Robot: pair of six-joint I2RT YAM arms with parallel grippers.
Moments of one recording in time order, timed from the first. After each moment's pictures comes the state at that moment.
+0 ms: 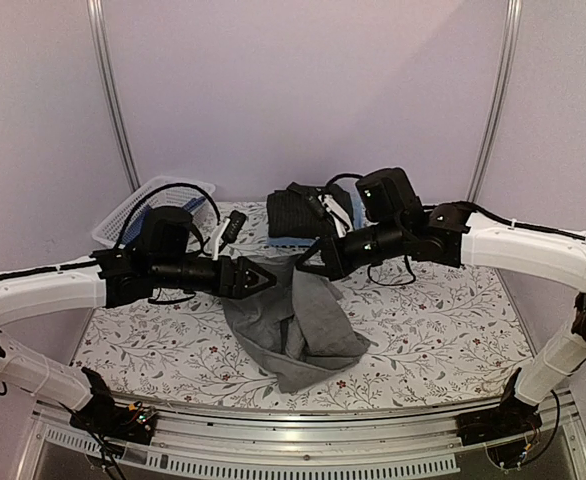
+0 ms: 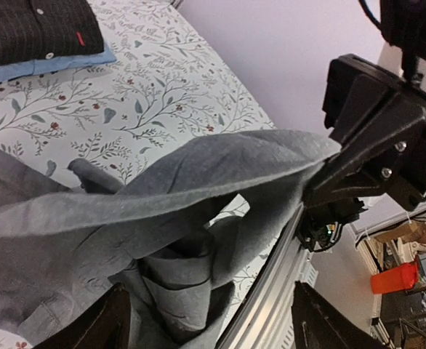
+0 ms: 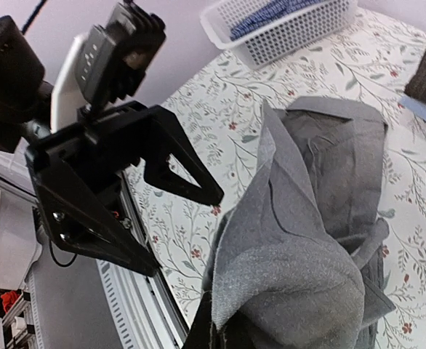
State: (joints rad) left arm -0.78 1.26 0.82 -0.04 0.38 -0.55; right arm 0.92 1.57 1.30 -0.31 -0.36 0.34
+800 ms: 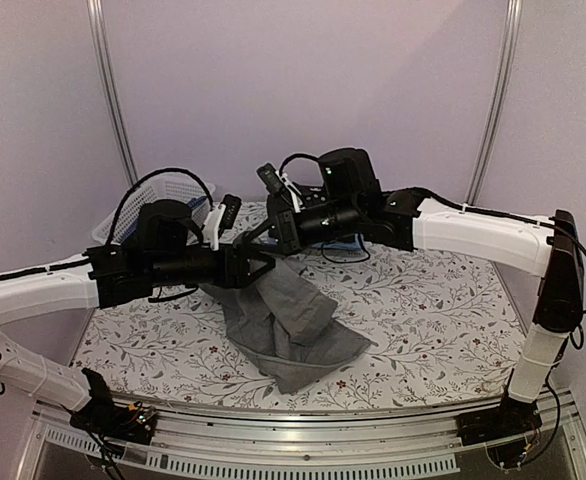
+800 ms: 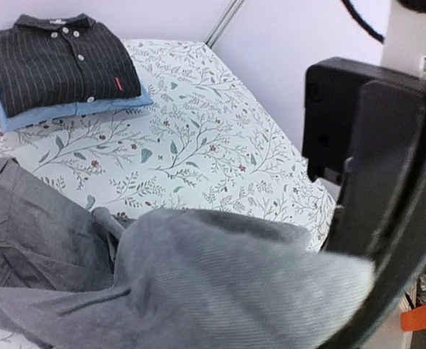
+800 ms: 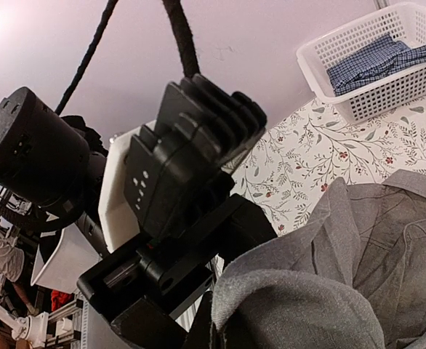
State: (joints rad) left arm -0.86 1.21 0.88 -0.08 0.13 -0.54; right arm 0.95 1.82 1.60 -0.13 -0.60 0.44
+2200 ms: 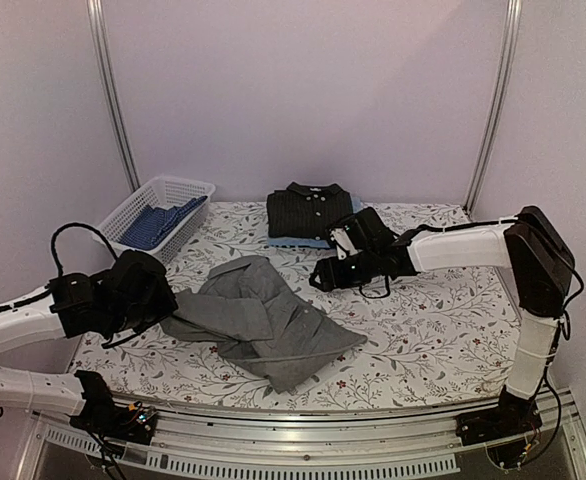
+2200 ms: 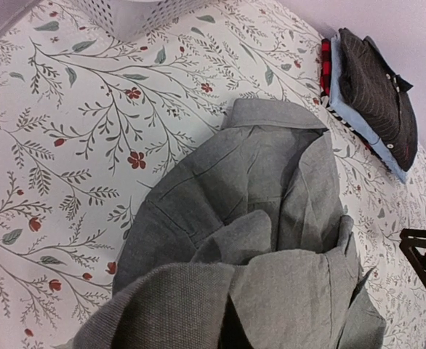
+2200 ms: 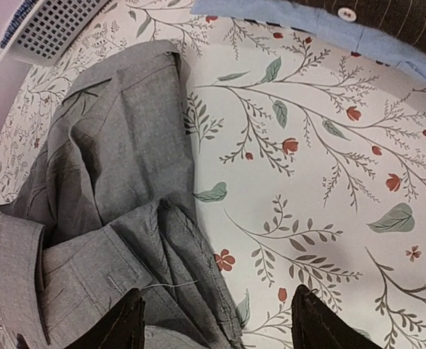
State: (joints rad) left arm -0.83 0.91 0.66 -0.64 -0.52 -1.17; right arm 0.75 1.88 1.25 -0.15 -0.14 0.42
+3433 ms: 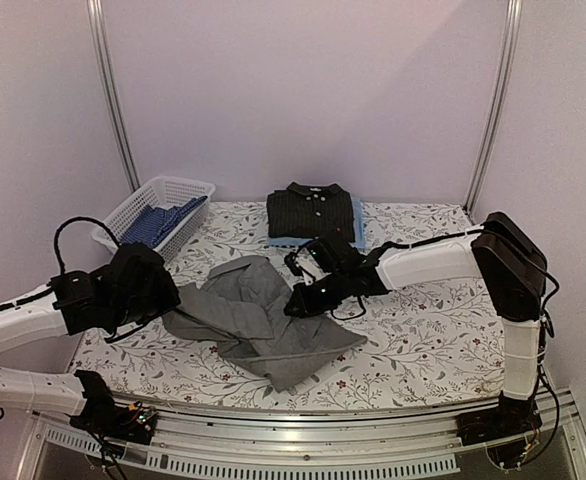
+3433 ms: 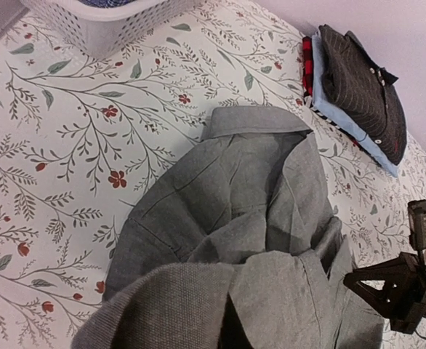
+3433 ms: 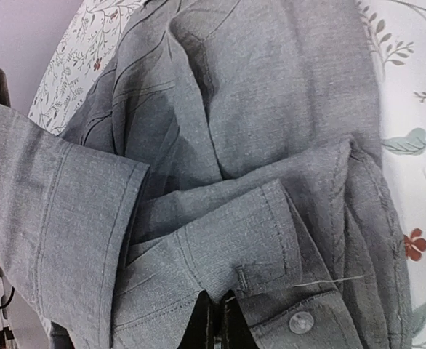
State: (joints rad) left arm -0.79 0.93 0.66 -0.55 -0.48 -1.05; right arm 0.89 2.06 1.35 -0.13 -0.33 0.49
